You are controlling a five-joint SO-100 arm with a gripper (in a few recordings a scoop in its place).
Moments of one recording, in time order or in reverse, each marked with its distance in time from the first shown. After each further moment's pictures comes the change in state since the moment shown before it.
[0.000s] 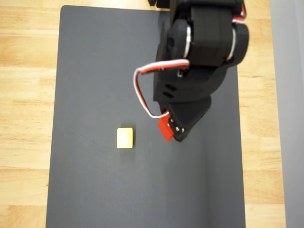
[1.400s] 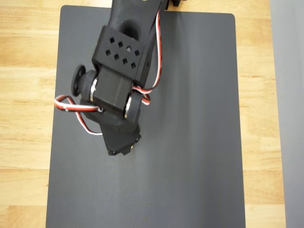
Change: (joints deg) arm 11.2 -23.5 -14.3 -2.9 -5.5
